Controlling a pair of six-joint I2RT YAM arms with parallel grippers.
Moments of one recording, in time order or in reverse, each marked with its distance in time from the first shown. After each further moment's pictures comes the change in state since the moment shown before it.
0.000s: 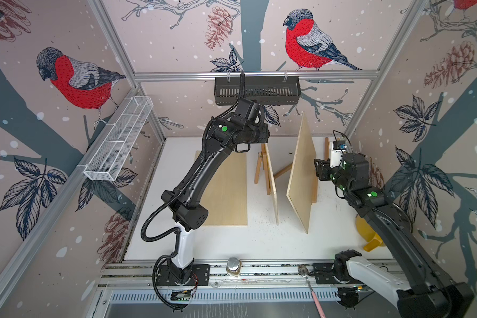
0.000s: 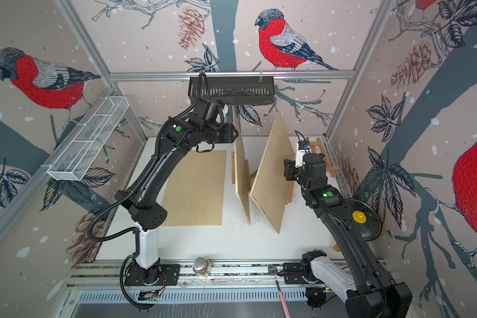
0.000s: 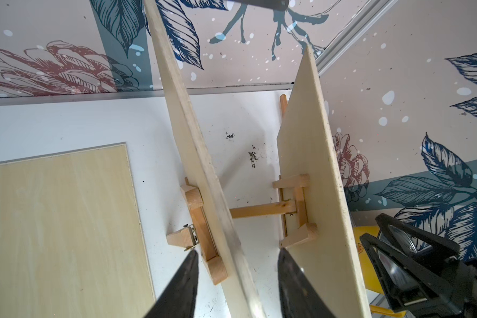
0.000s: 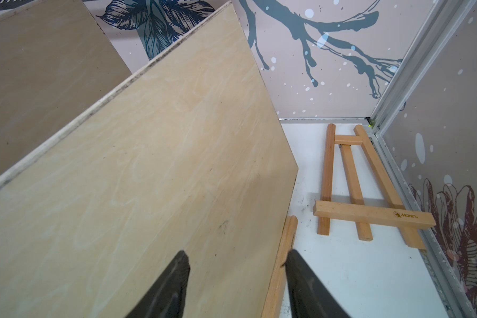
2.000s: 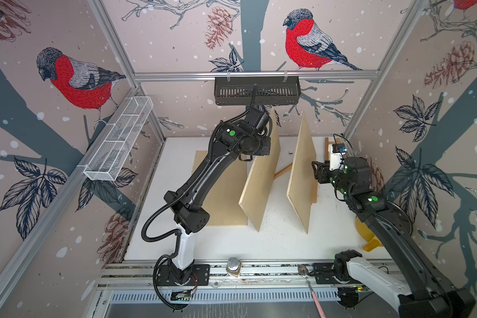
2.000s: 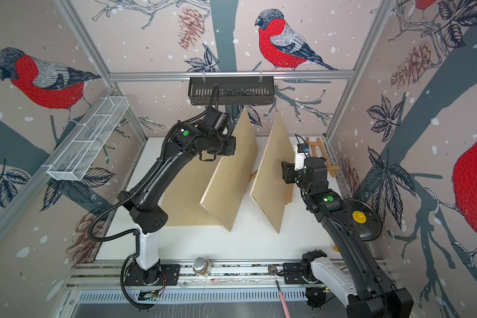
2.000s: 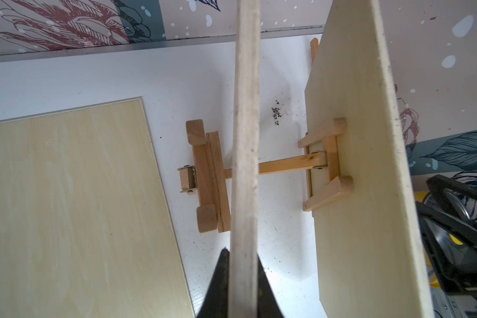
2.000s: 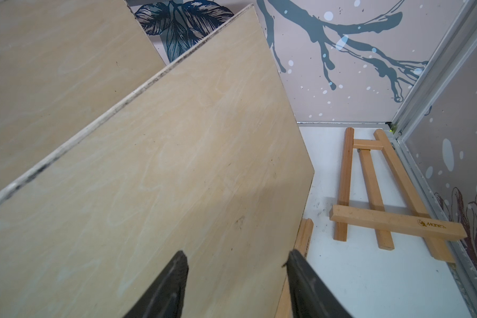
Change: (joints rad) left arm -0.061 -0.041 -0.068 -0.128 -0.082 0.013; right arm -0.003 -0.041 -0.052 0.045 -0.063 0.000
